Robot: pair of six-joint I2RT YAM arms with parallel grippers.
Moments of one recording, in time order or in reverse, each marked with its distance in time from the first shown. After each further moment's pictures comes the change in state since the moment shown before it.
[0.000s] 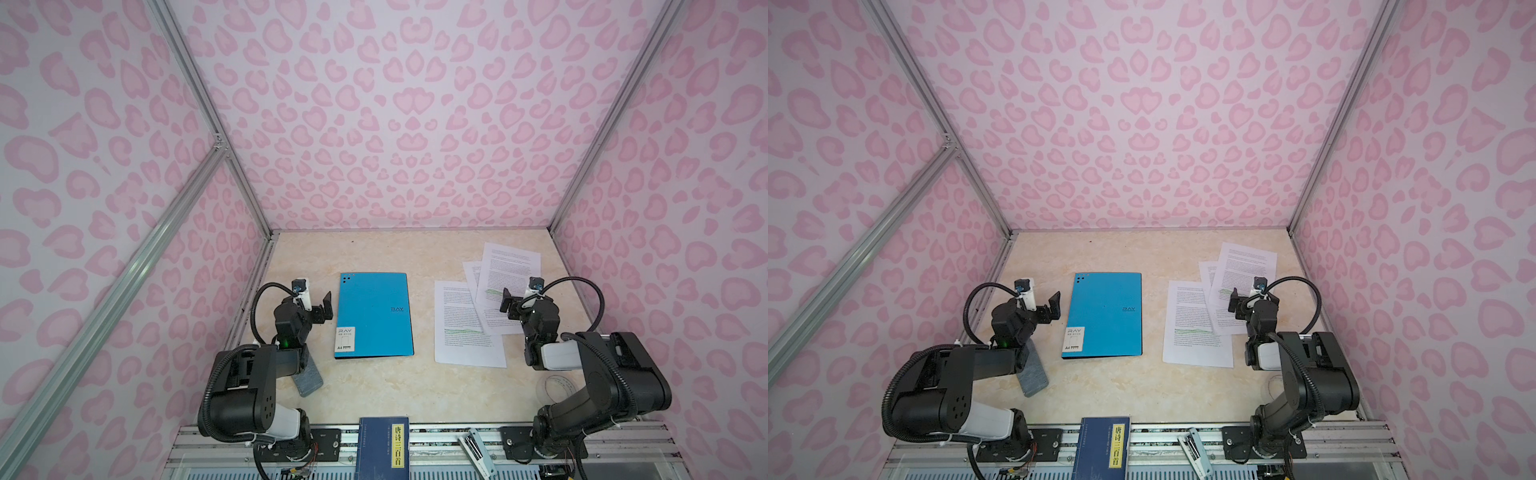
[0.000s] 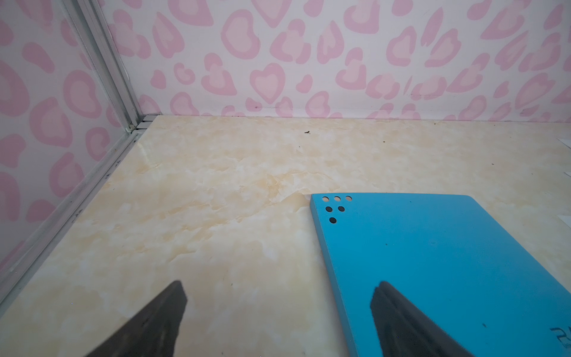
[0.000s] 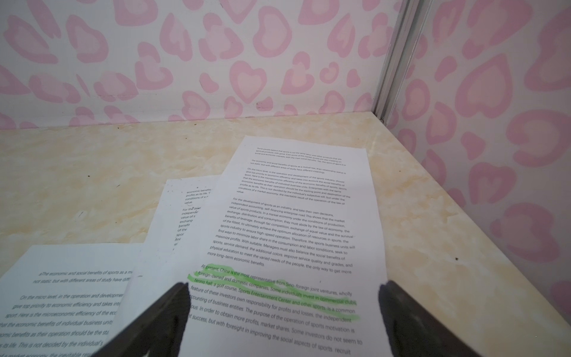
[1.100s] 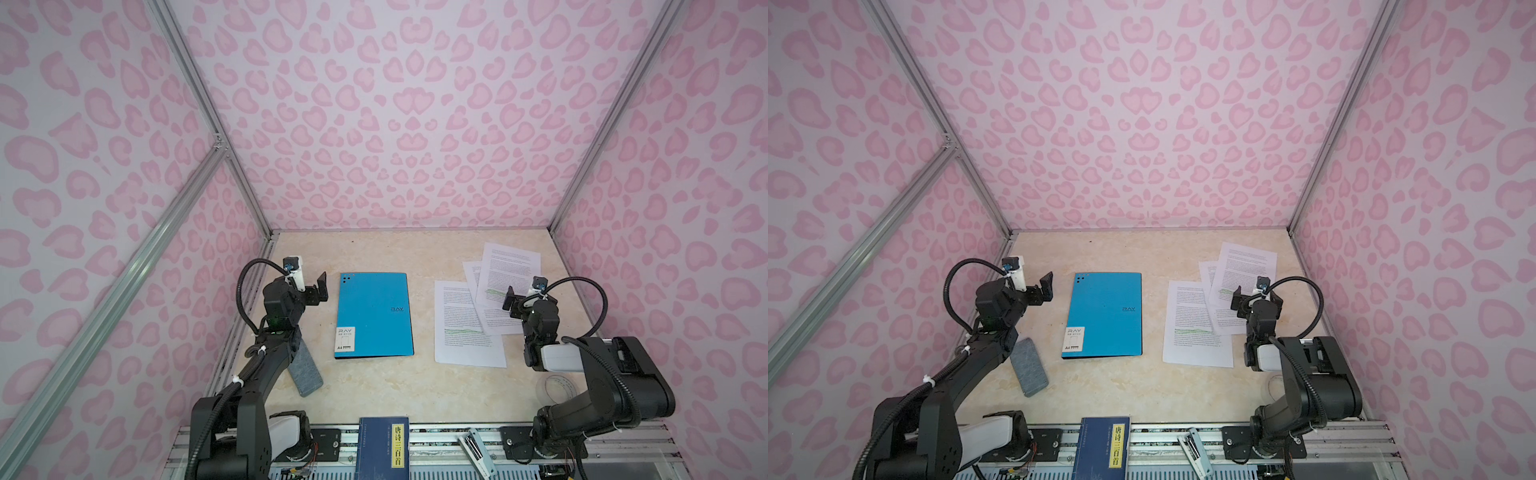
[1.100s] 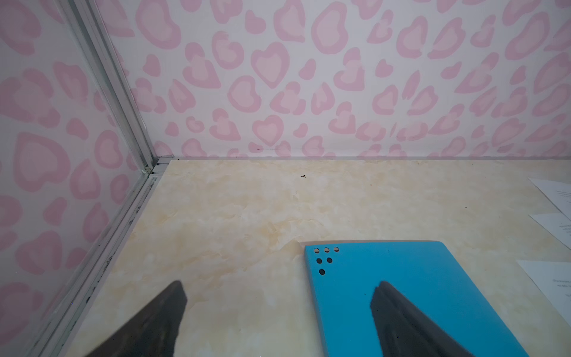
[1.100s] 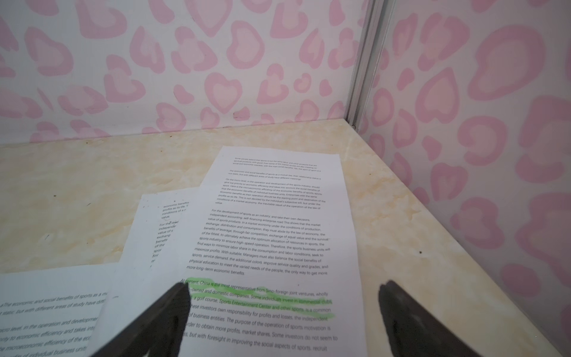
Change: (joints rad) left arm -0.004 -0.293 0.270 -0.556 -0.011 0.020; right arm 0.022 -0.071 0.003 -0.048 0.133 0.010
